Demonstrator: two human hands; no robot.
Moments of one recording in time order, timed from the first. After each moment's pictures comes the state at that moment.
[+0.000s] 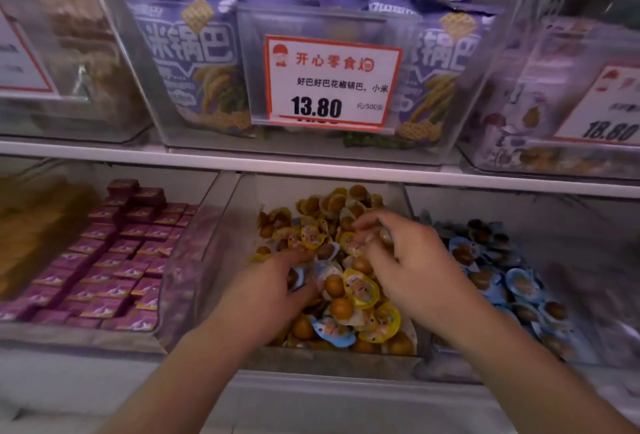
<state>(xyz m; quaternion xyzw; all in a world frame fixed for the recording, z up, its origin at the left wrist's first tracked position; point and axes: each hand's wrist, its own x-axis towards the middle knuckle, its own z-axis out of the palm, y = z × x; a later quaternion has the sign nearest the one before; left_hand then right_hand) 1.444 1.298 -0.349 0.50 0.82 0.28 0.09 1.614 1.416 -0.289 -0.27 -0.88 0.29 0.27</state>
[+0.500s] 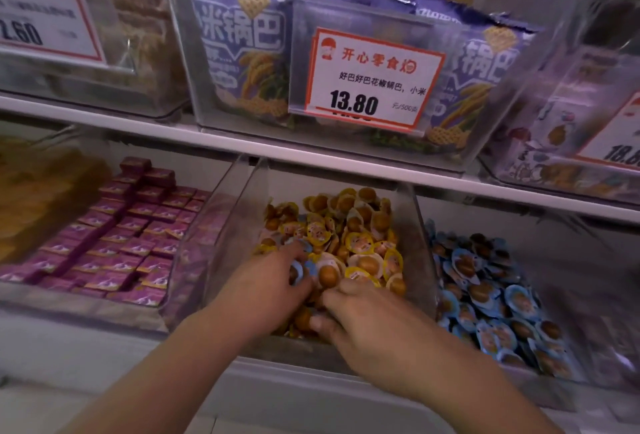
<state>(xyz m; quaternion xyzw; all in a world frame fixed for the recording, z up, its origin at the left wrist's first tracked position) 1.443 1.293 -0.351 0.48 0.83 0.29 0.10 1.606 1.368 -0.299 -0.17 -0.98 0.12 -0.07</state>
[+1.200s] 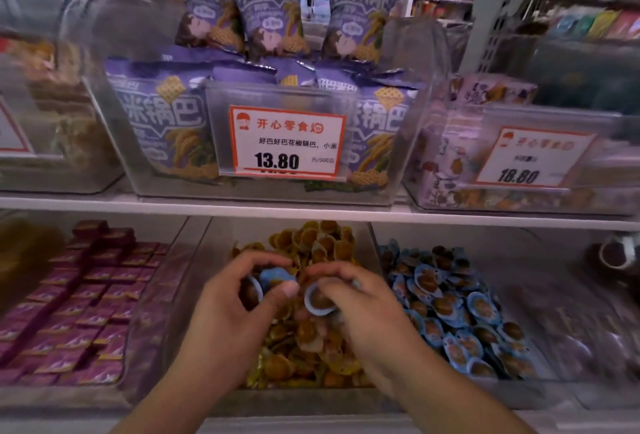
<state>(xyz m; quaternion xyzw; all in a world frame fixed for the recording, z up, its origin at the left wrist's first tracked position) 1.465 1.282 -0.302 0.47 0.67 0.56 0.08 1.604 1.379 -0.282 -0.36 -0.62 0.65 0.27</state>
